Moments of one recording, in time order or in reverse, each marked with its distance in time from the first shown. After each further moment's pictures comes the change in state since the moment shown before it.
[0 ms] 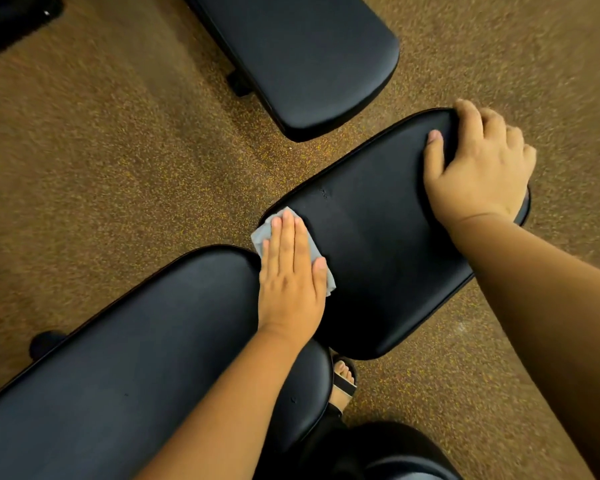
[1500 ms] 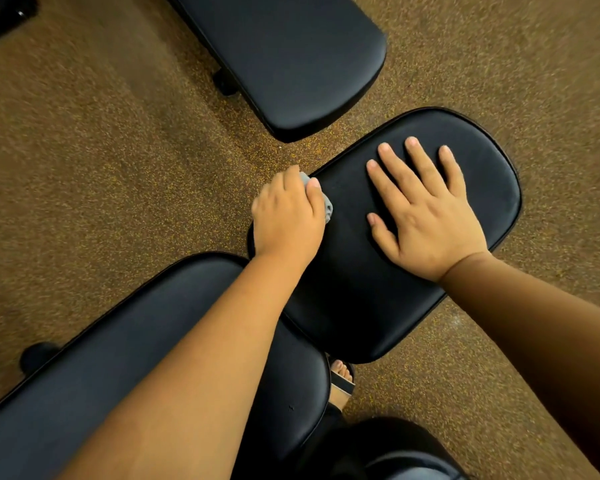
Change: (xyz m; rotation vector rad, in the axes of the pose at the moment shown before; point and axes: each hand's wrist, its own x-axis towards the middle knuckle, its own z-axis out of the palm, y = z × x) left_hand 0.108 0.016 -0.024 -0.058 -0.003 -0.119; right_hand -0.047 -0.002 -0.006 -0.158 -0.187 -0.618
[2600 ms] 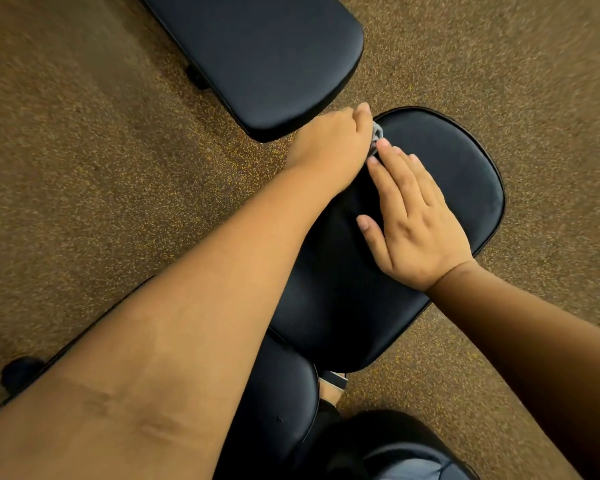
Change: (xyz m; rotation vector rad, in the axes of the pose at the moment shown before) left_hand 0.088 0.092 -0.005 -0.196 -0.339 0.104; right_hand 0.000 0.004 0.007 0.274 0.206 0.007
